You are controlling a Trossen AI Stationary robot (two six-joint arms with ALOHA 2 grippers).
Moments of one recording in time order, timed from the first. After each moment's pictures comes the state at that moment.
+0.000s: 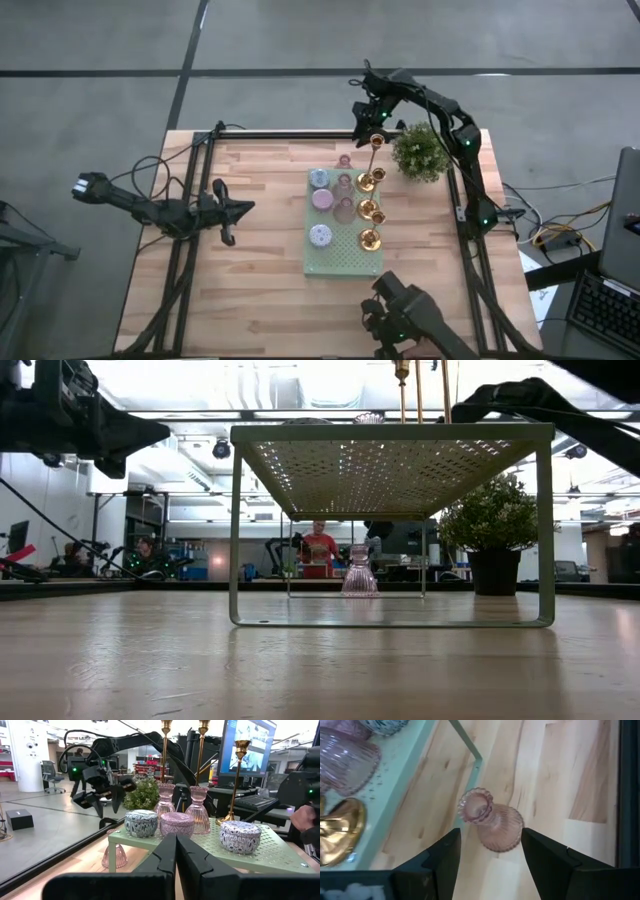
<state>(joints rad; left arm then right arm) -0.32 0.34 0.01 0.43 -0.60 0.00 -0.91 2.26 2.01 -1.31 -0.86 -1.02</state>
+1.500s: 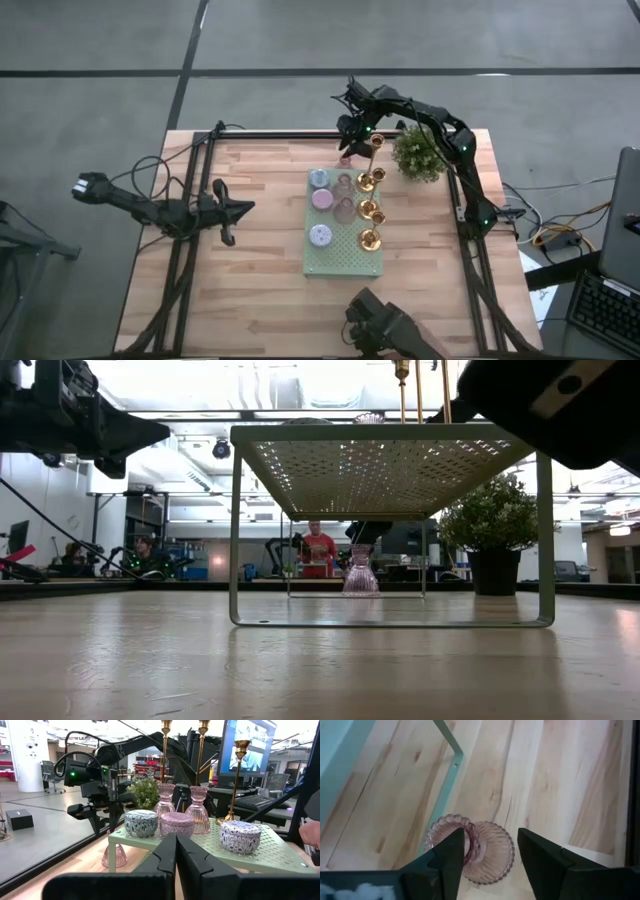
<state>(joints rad) -0.32 0.34 0.01 0.43 -0.60 0.00 -0.79 2.26 1.88 -1.01 -0.69 -0.89</state>
